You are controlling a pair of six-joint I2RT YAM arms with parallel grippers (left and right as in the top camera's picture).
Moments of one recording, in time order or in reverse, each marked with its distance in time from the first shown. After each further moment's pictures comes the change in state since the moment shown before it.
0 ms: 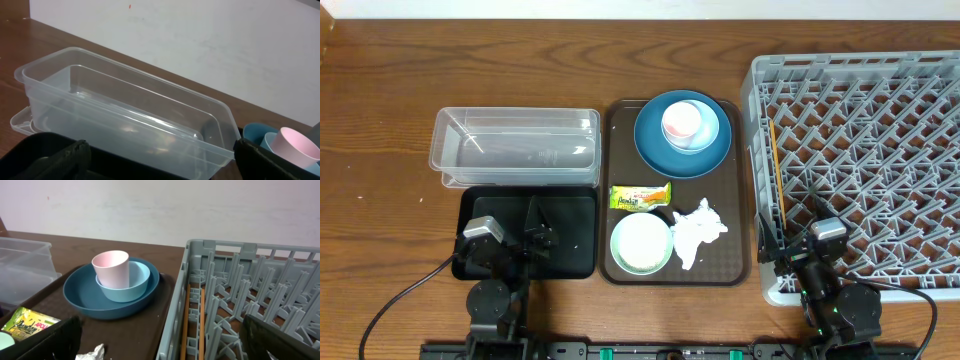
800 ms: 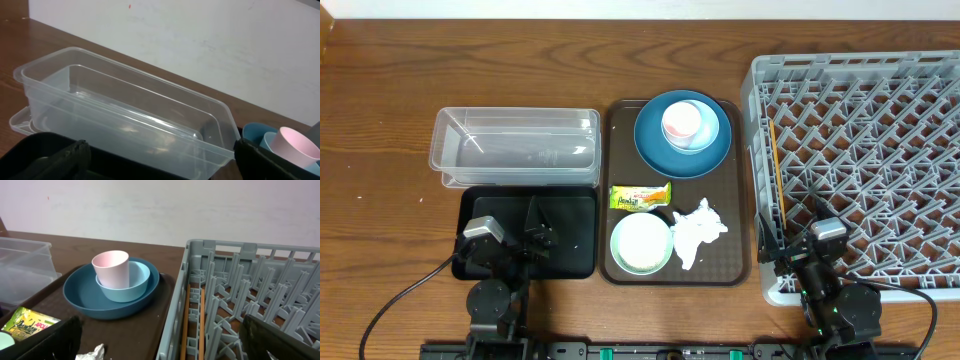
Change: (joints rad) left arm 0.000 0.000 0.000 0.000 0.005 0.000; right arm 0.000 0.000 0.000 0.000 0.000 0.000
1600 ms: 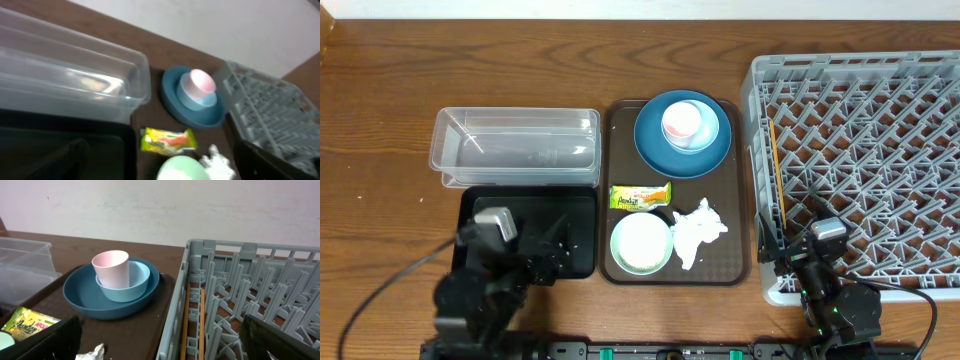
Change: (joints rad) left arm 0.000 0.272 0.538 -0.533 0.418 -0.033; right arm 0.000 0.001 0.000 0.000 0.000 0.000
